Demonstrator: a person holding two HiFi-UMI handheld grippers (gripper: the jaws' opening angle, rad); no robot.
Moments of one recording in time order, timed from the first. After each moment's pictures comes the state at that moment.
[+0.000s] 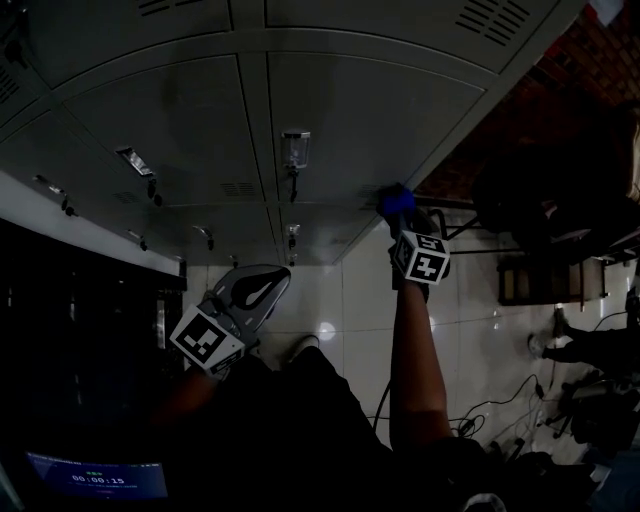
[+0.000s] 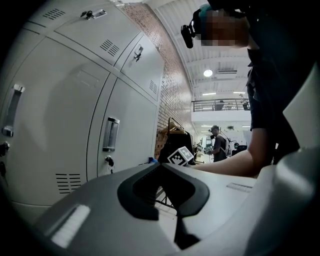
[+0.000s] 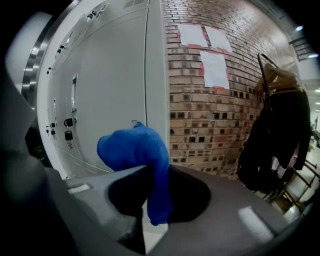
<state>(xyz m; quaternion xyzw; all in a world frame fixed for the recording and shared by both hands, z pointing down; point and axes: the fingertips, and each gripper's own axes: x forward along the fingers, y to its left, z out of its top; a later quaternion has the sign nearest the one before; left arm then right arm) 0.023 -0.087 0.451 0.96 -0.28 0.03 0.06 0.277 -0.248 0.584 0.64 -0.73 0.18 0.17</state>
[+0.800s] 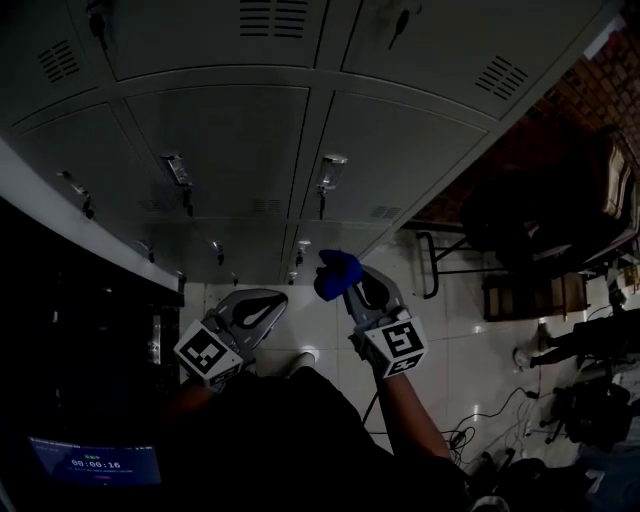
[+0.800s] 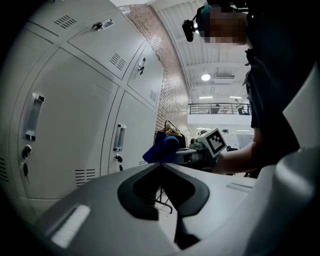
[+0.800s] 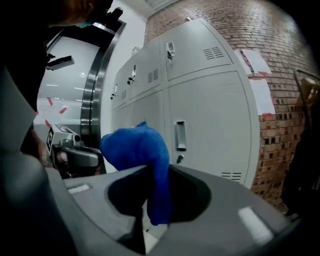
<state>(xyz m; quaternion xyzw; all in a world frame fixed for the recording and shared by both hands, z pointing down) -0.047 -0.048 0.445 0.96 -0.26 0.02 0.07 0.064 -0.099 0.454 0.46 -0.88 0.08 0.08</state>
